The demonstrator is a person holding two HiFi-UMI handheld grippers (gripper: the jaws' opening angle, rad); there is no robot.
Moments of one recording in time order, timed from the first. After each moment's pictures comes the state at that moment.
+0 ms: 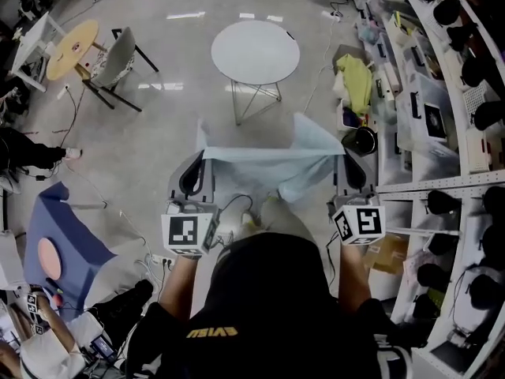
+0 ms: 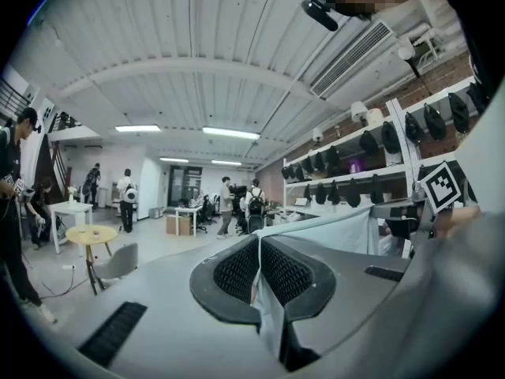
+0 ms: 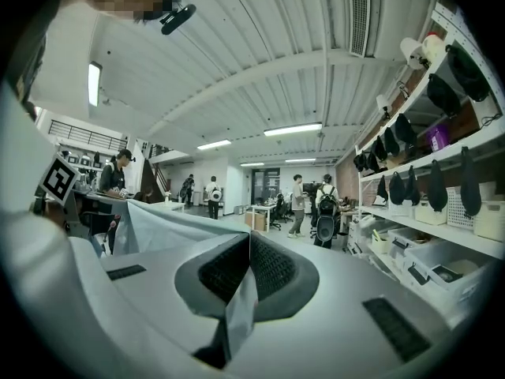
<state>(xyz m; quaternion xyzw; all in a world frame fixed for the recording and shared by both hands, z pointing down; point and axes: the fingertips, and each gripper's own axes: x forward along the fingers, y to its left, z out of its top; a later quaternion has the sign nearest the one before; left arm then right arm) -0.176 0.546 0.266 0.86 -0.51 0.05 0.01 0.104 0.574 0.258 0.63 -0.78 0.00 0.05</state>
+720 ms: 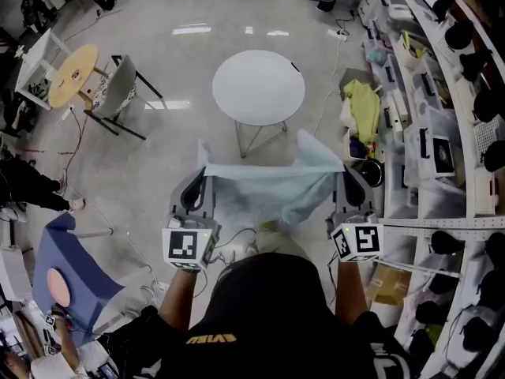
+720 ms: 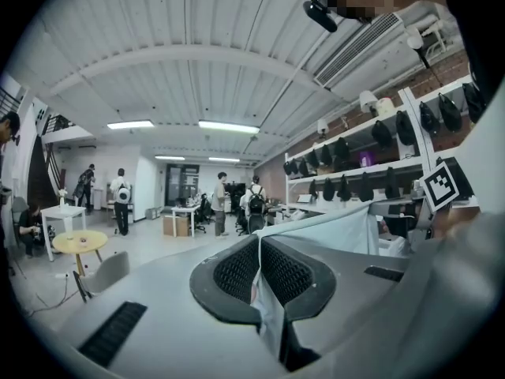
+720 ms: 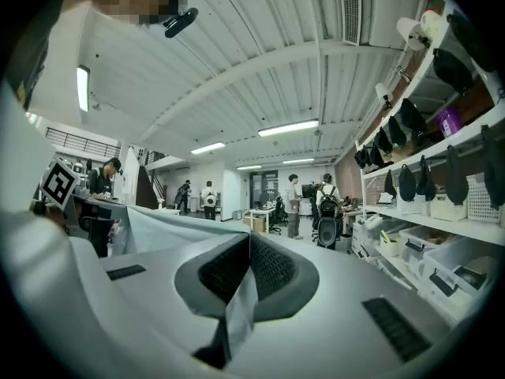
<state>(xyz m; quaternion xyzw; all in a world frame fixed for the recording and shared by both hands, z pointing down) -0.139 0.376 0.257 0.86 -0.50 0.06 0.01 0.140 0.407 0.252 0.63 -0.78 0.00 0.03</state>
